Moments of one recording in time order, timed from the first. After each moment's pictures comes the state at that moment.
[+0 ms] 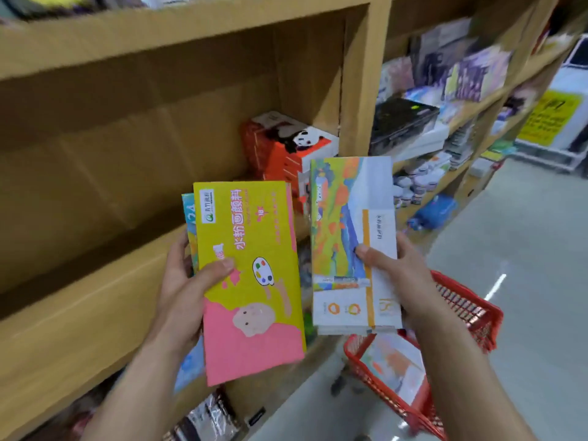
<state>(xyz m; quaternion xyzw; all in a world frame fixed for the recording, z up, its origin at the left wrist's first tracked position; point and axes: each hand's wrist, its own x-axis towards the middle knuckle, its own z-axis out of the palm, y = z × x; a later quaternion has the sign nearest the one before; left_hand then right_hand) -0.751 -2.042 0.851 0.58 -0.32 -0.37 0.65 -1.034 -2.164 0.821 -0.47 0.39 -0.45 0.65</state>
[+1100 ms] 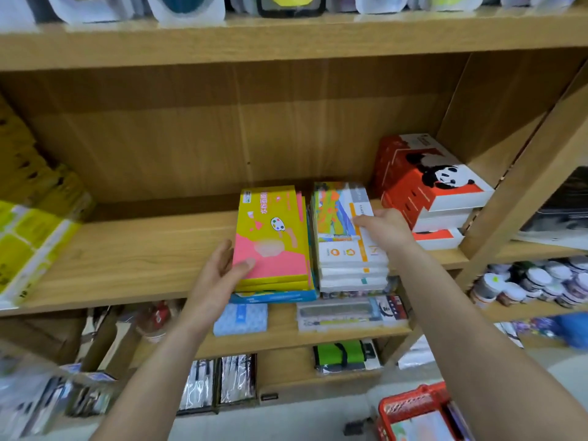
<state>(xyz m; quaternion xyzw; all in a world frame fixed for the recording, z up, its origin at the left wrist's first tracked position) -0.719 -1.988 0.821 0.73 -0.17 -0.22 0.62 -0.831 -2.288 0.837 -0.70 0.39 -0.19 0.57</state>
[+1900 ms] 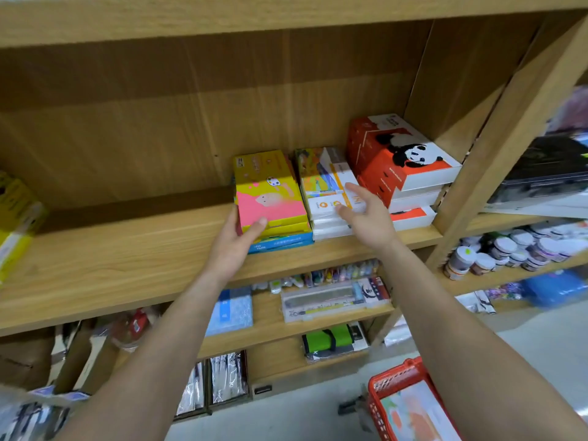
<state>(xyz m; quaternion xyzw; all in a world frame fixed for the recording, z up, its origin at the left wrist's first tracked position) -0.684 -2.073 0.806 0.74 -0.28 -0.21 0.58 -0.850 -2.288 0.821 -0.77 0.33 -0.27 0.47</state>
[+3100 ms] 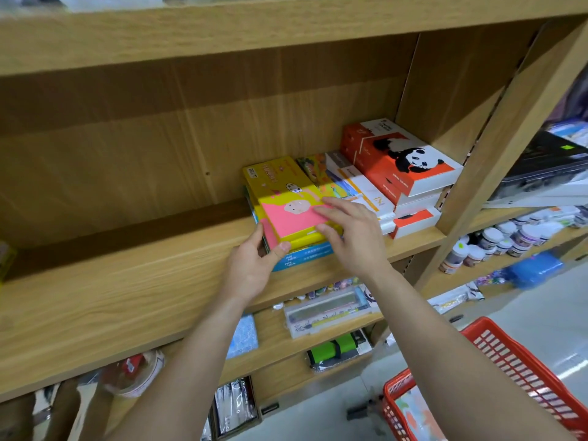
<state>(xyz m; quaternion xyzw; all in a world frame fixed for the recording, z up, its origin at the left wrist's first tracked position) -0.662 -2.093 0.785 0.77 -0.40 -0.19 0.46 -0.828 -2.241 0.820 -0.90 0.26 -0.31 0.17</state>
